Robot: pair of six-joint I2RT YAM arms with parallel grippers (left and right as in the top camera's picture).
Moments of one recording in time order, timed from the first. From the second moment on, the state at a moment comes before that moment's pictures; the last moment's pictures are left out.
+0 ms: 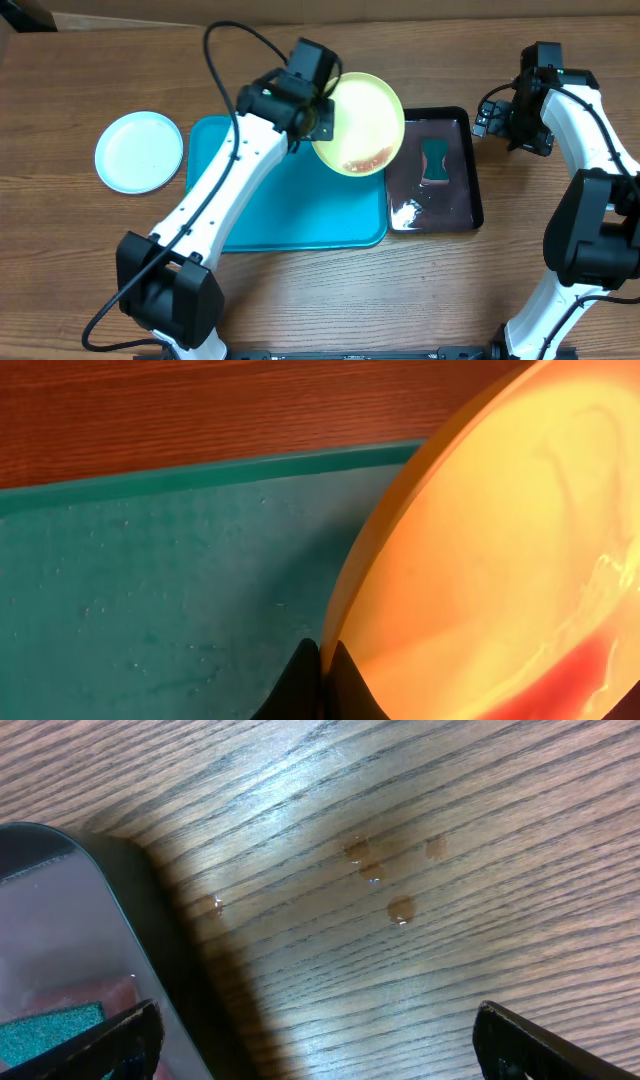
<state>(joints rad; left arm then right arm) -0.48 1.83 1.68 -0.94 -0.14 -0.36 -0.12 2.02 1.60 -0.97 0.02 0.23</state>
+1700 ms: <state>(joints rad) -1.07 1.83 1.68 -0.66 -1.07 0.06 -0.12 2.02 1.60 -0.97 0.02 0.23</state>
